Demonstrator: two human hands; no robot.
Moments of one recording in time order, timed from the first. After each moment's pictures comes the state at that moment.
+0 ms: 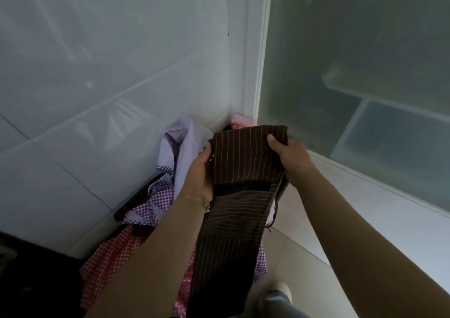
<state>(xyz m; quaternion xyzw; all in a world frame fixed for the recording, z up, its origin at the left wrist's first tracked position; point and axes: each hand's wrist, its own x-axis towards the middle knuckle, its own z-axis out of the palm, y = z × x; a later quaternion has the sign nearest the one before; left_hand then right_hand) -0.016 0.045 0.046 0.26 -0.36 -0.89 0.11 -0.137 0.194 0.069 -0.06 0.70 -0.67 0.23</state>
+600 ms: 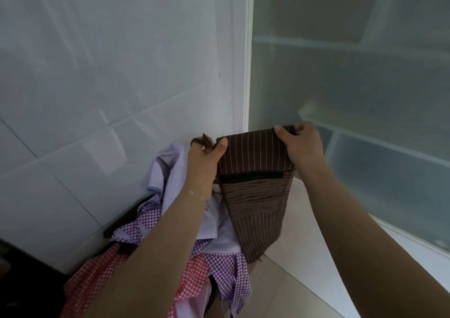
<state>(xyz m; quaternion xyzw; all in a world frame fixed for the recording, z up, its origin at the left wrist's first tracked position) -0.053 0.103 0.126 0.24 -0.59 -0.71 0.32 -0.169 0.254 0.162 -0.13 0.79 -0.60 0.02</state>
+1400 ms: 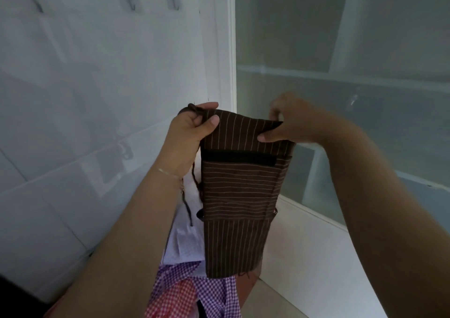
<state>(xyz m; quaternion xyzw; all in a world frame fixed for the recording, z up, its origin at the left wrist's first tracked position) -0.061 0.112 0.229 0.03 -0.67 -0.66 0.33 -0.179 0.297 0.284 -0.43 0.88 -0.19 0.00</state>
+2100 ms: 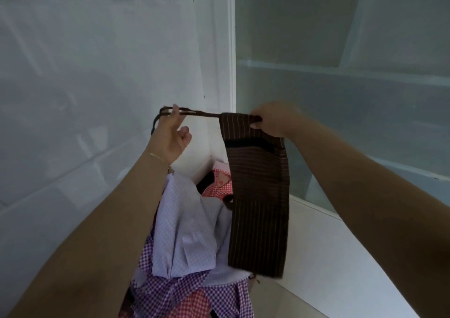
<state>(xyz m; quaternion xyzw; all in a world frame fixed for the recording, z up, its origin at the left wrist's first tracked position) -0.109 -0.021 0.197 0.12 -0.44 -0.86 0.23 -0.233 0.200 0.252 -0.41 0.91 -0.05 -0.04</state>
